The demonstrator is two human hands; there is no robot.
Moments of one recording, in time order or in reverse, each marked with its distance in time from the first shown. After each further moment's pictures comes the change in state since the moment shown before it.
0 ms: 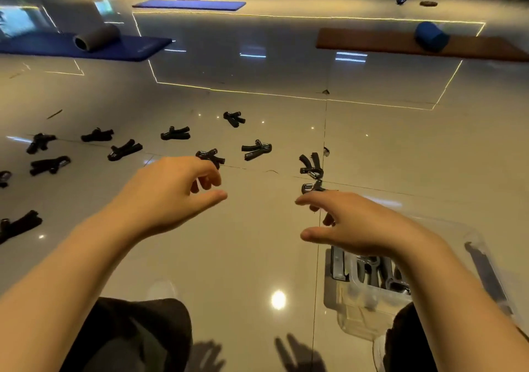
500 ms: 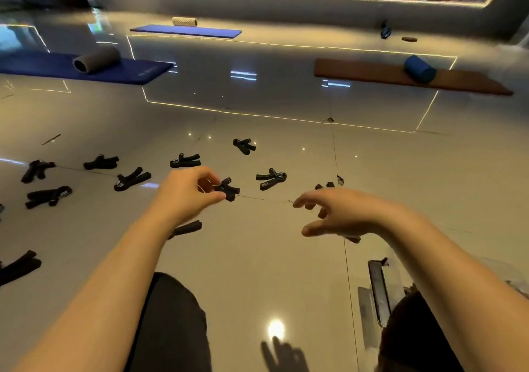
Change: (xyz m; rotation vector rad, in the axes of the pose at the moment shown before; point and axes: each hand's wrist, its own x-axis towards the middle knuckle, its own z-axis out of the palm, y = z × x) left_hand 0.070 -0.151 0.003 -0.327 0.094 -0.204; right_hand 0.125 -0.088 -0.030 -0.126 -0.061 0.034
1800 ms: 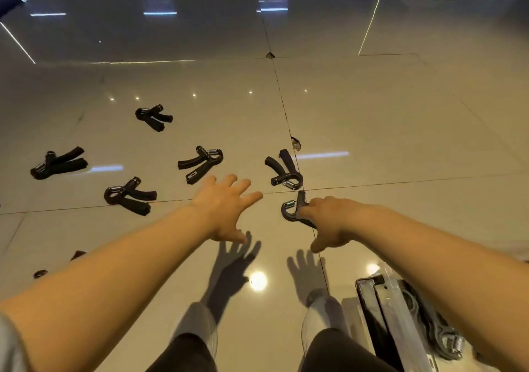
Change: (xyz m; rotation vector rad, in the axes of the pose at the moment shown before) left_hand 0.249 0.045 0.275 0.944 -0.625 0.670; right_hand 0.186 0.229 0.077 -0.116 -0.364 0.310
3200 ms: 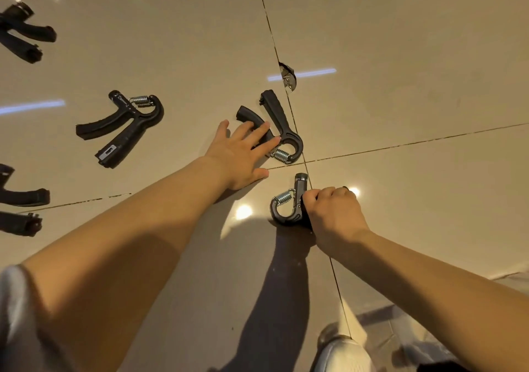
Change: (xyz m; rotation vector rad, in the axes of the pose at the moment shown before) left_hand 0.273 -0.006 0.120 -0.135 0.028 0.159; right_hand 0.204 0.056 0.104 -0.237 0.067 0.265
